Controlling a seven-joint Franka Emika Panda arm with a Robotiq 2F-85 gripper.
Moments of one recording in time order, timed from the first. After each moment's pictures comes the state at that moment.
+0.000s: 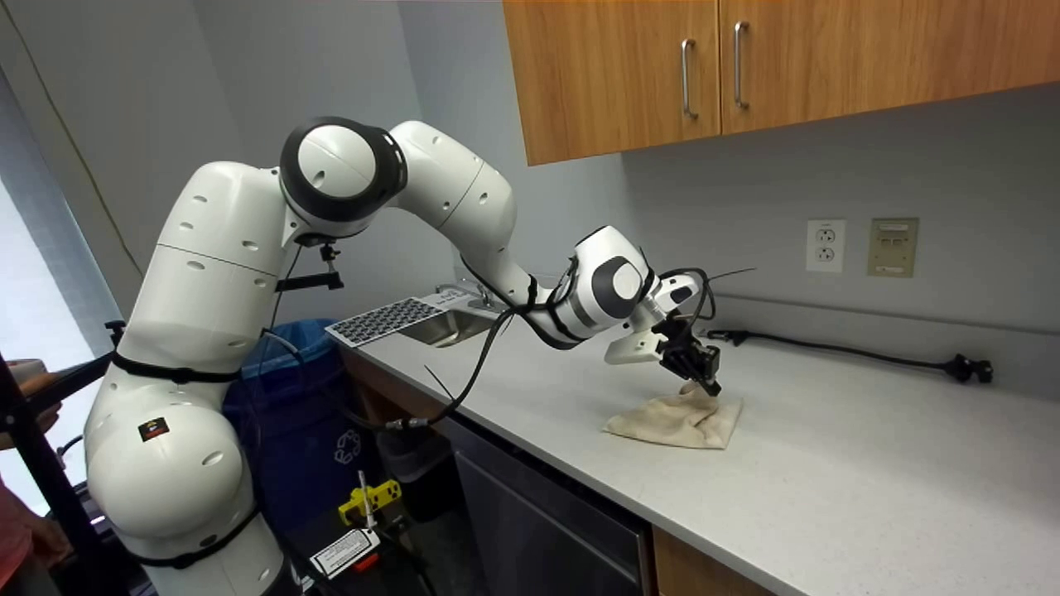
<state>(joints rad) 0.20 0.59 -0.39 -1.84 -0.48 2.80 0.35</state>
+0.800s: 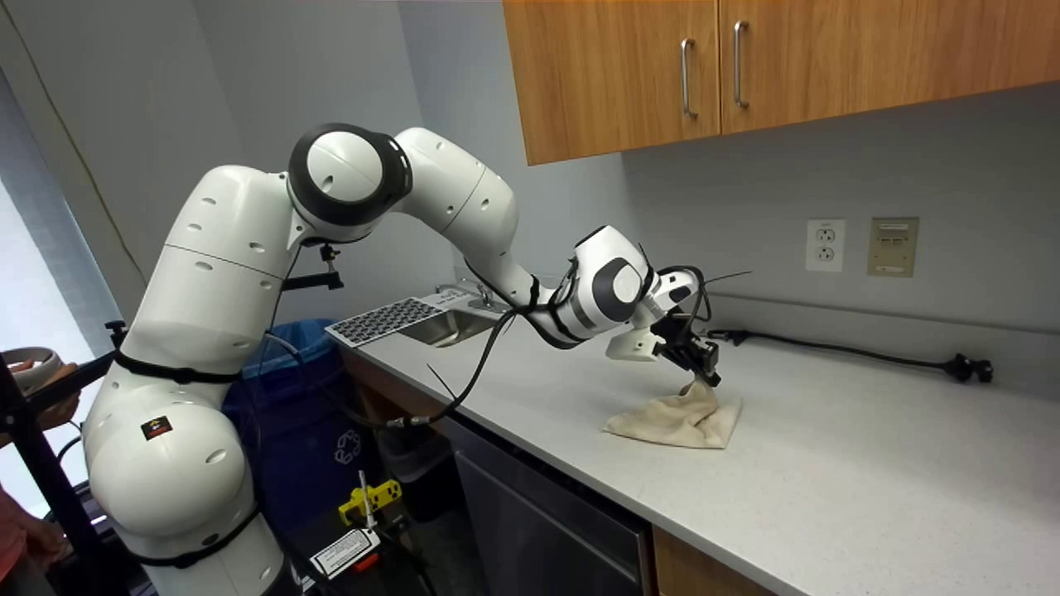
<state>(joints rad) 0.22 0.62 -0.40 -1.81 -0.41 2.86 0.41</state>
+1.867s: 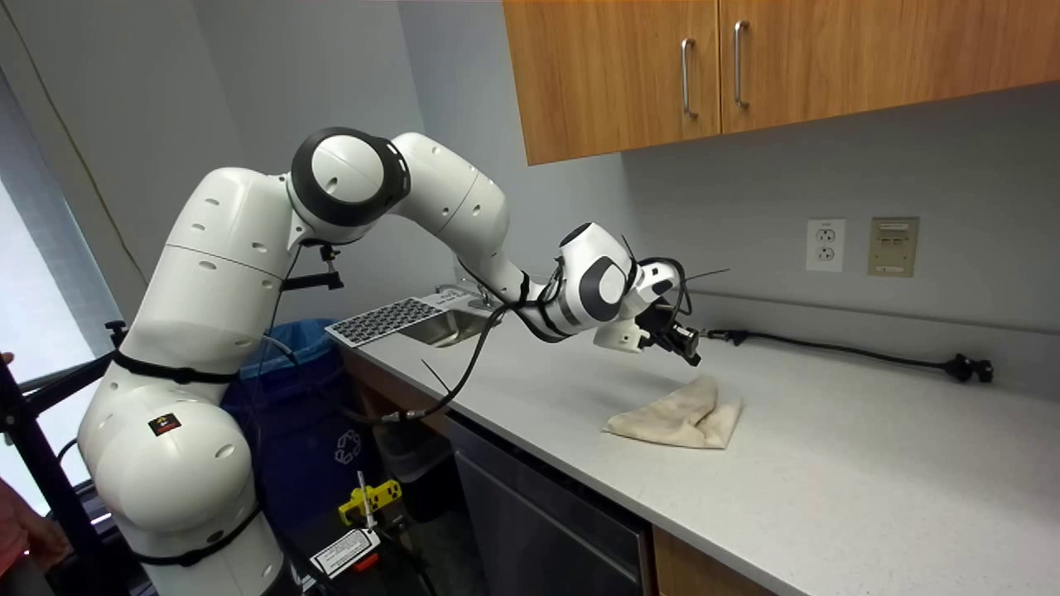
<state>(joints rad) 0.28 0.63 -0.40 -1.81 -0.30 2.97 0.40</state>
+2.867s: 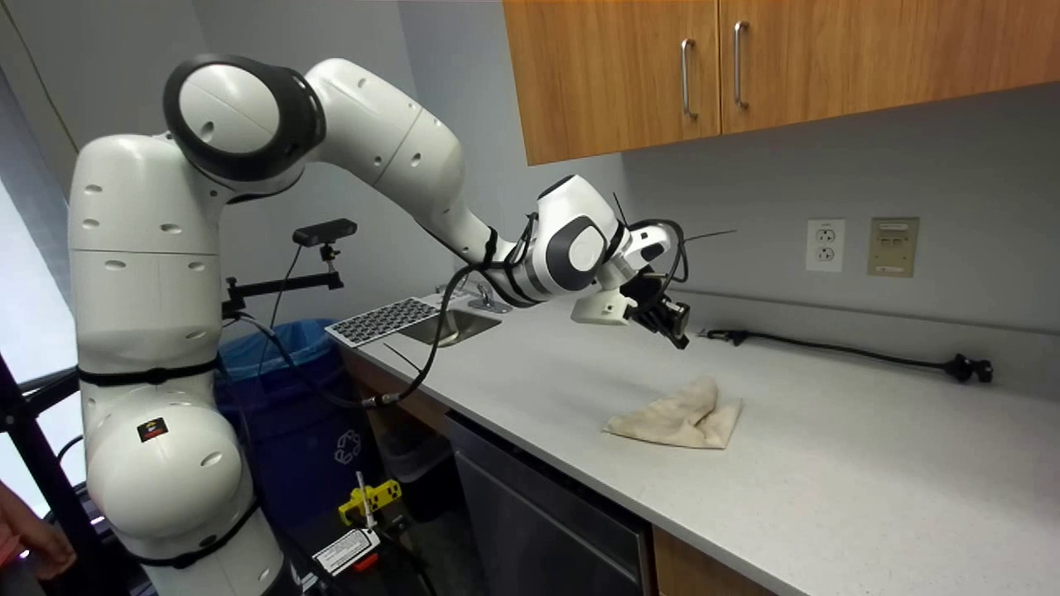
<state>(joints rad) 0.19 0.28 -0.35 -2.08 -0.31 2.89 0.21</state>
